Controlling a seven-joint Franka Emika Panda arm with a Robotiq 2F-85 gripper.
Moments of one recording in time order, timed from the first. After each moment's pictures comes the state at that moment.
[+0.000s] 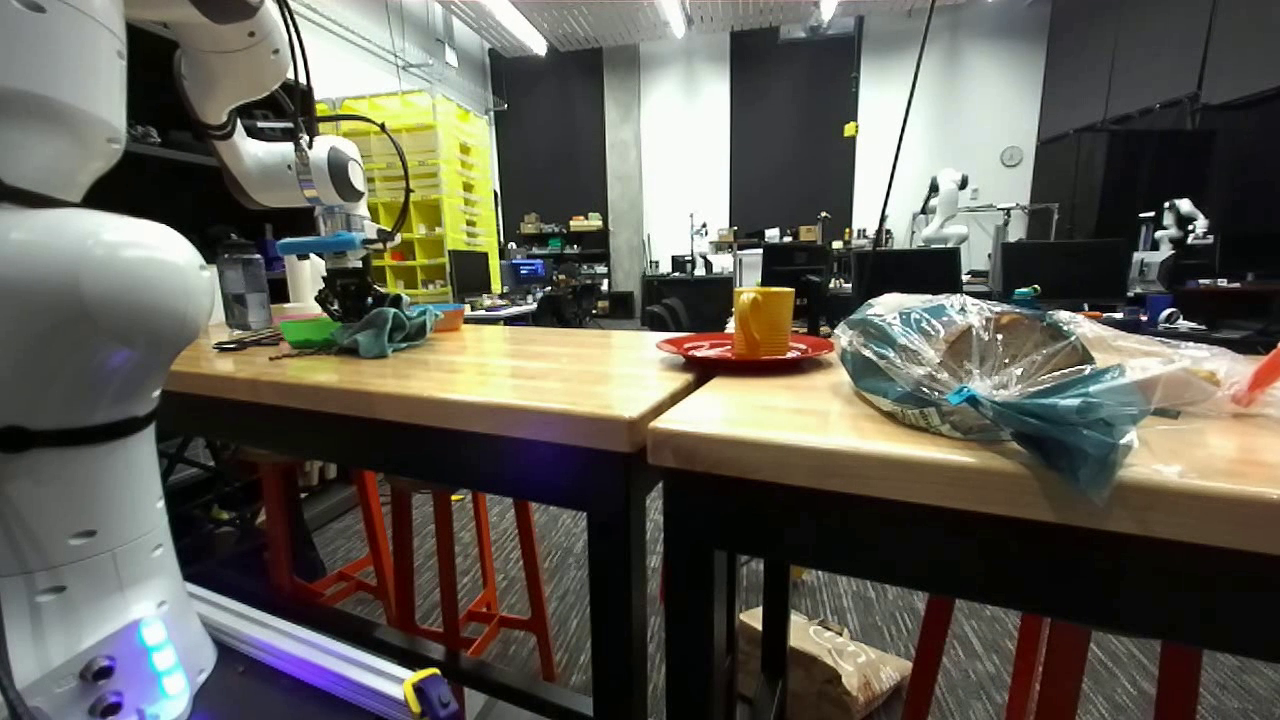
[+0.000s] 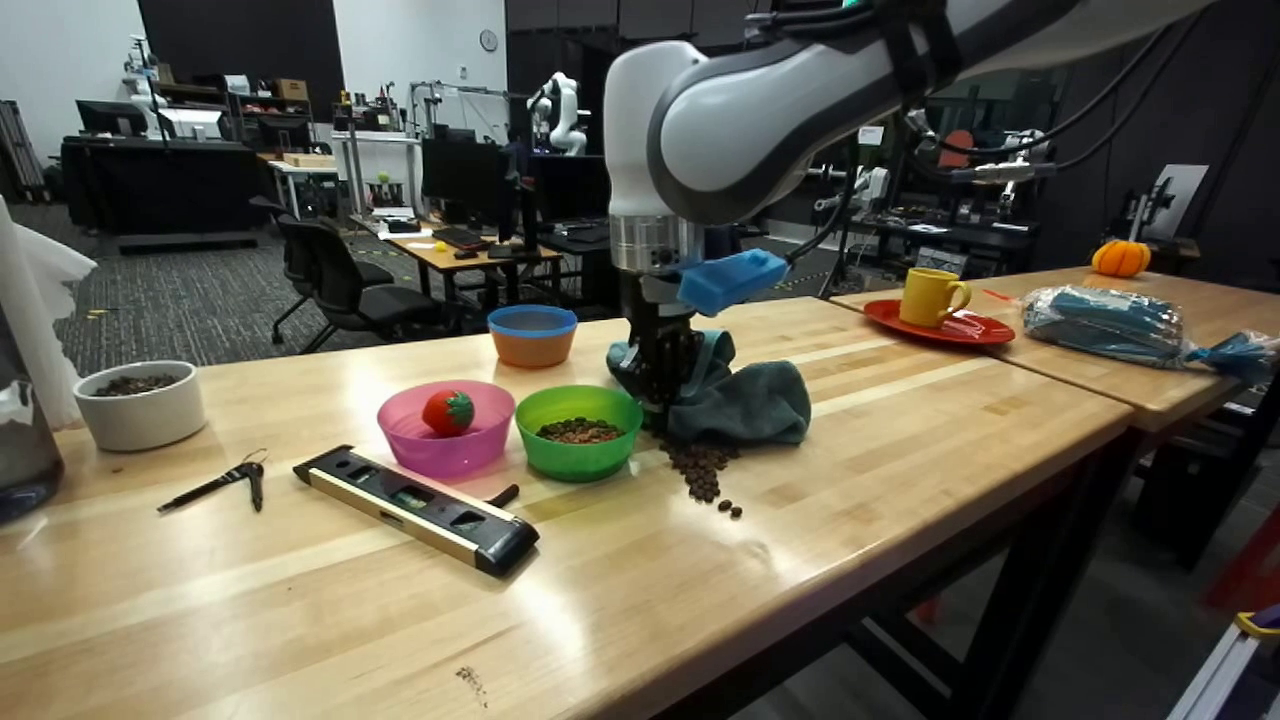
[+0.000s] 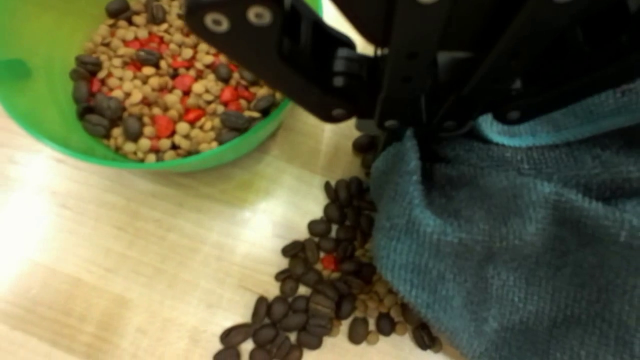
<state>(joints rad) 0.31 0.19 0.22 -1.92 -0.10 2.02 0.22</state>
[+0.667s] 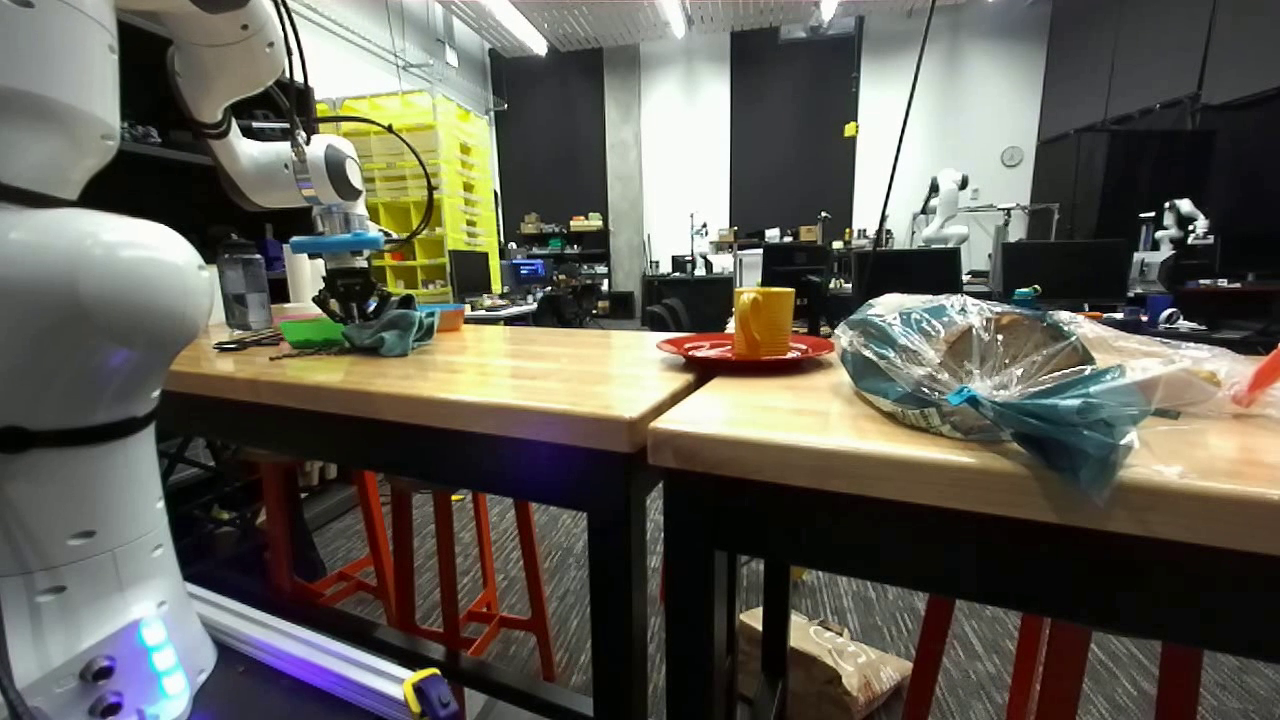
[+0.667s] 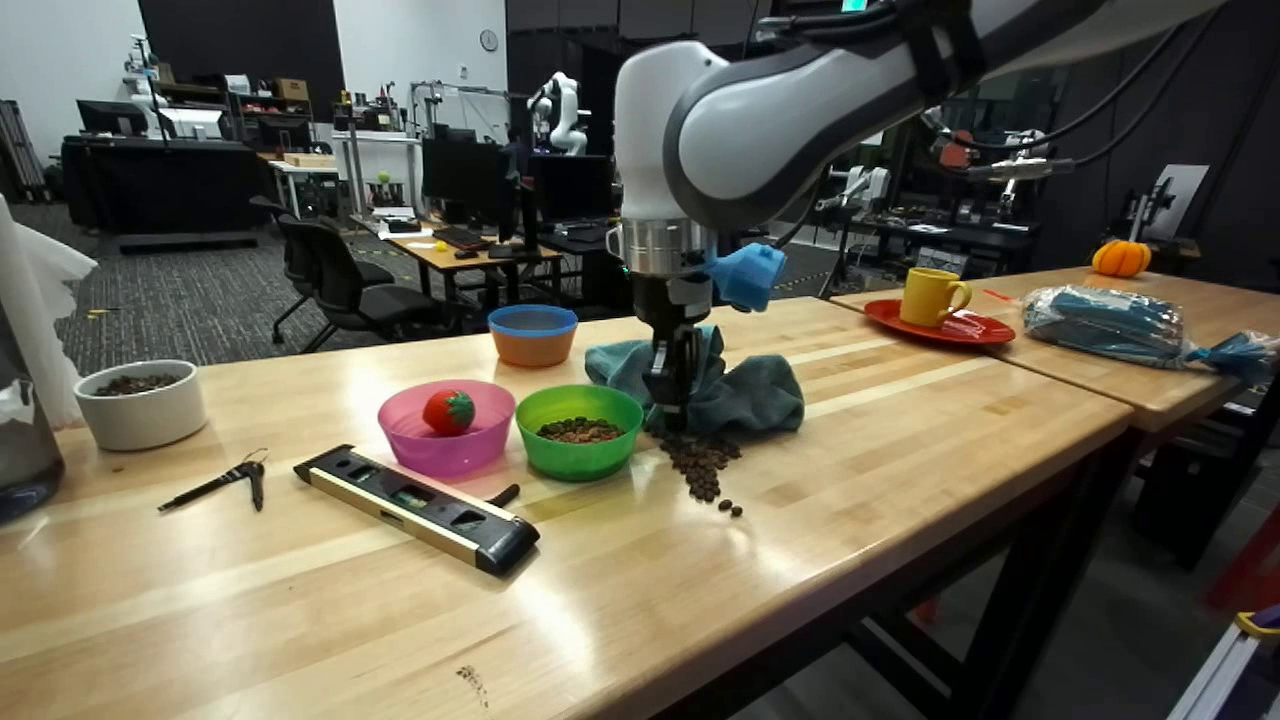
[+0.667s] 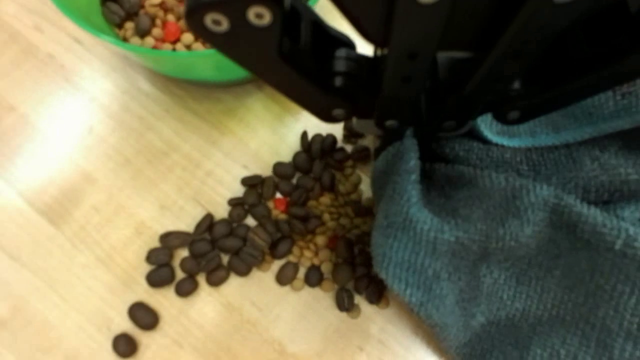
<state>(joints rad) 0.30 0.16 0.23 -1.97 -0.13 2.02 -0.08</state>
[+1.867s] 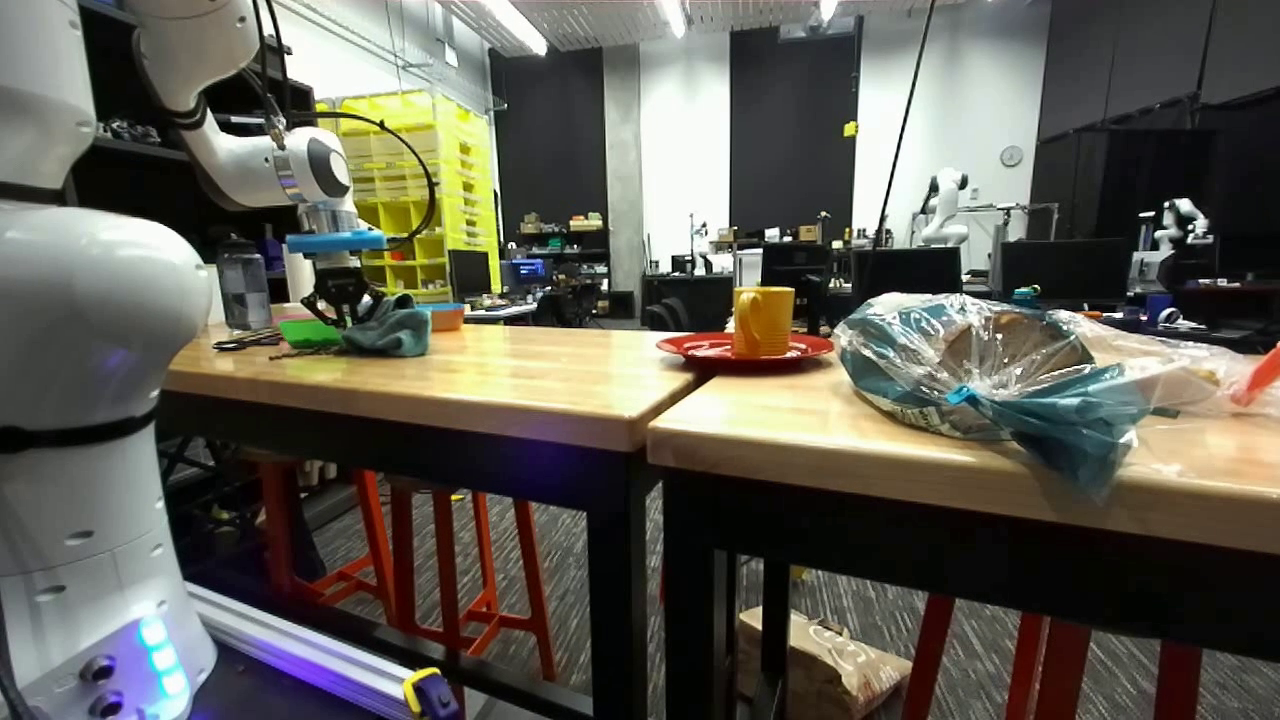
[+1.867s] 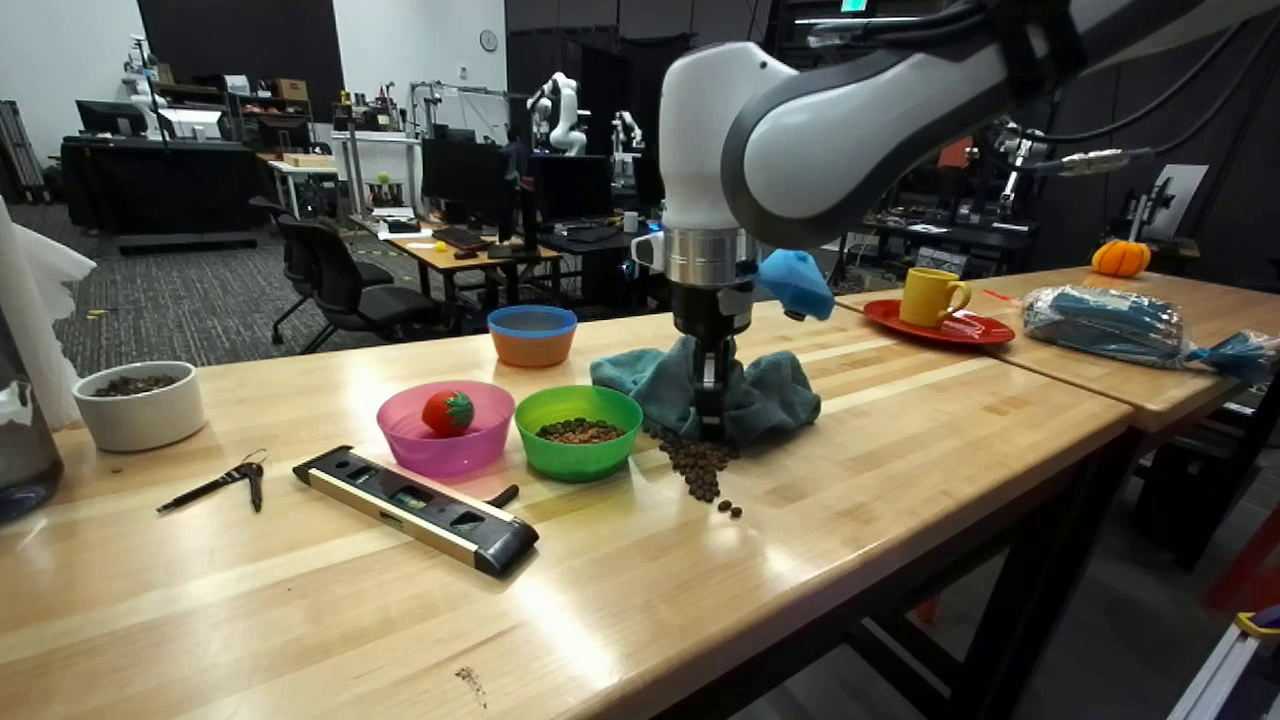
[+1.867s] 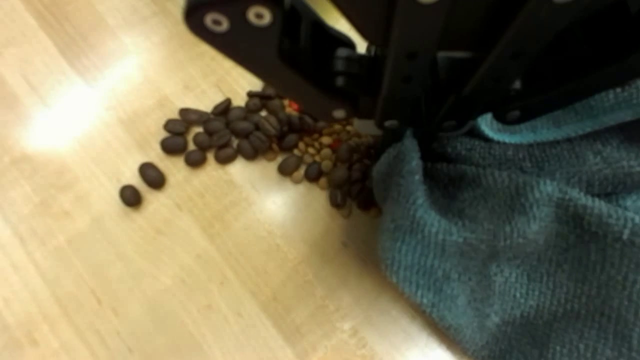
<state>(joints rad) 0.28 0.03 0.24 -2.14 -0.13 2.09 -0.25</state>
